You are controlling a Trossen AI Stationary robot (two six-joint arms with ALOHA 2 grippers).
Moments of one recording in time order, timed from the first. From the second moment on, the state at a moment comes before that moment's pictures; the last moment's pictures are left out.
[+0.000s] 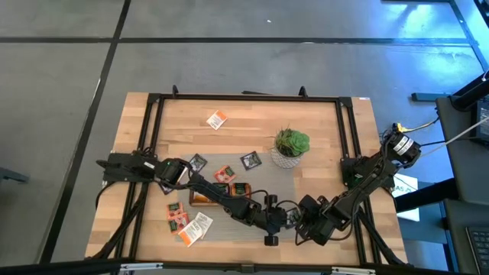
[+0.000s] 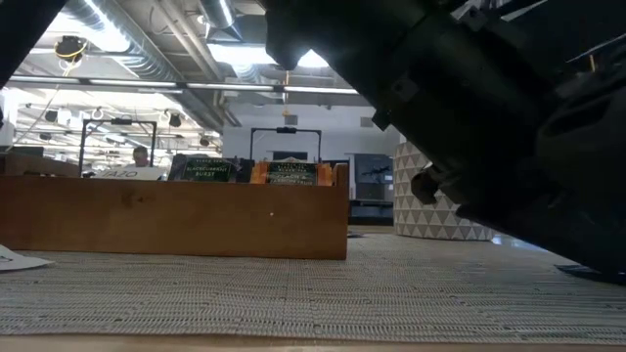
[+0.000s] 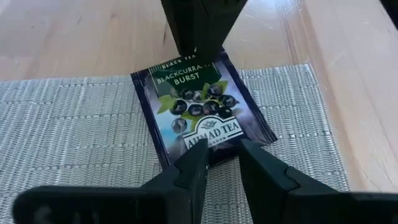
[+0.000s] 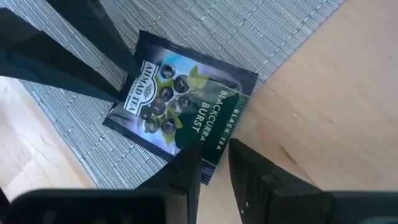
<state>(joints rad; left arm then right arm) -0.39 2.47 1.84 -0.13 -0.29 -0.30 0.84 1.64 0.80 -0.44 0.32 1.58</state>
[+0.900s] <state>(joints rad) -0.41 2.47 1.84 -0.18 -0.27 -0.32 0.87 1.58 0.80 -0.51 0.35 1.59</state>
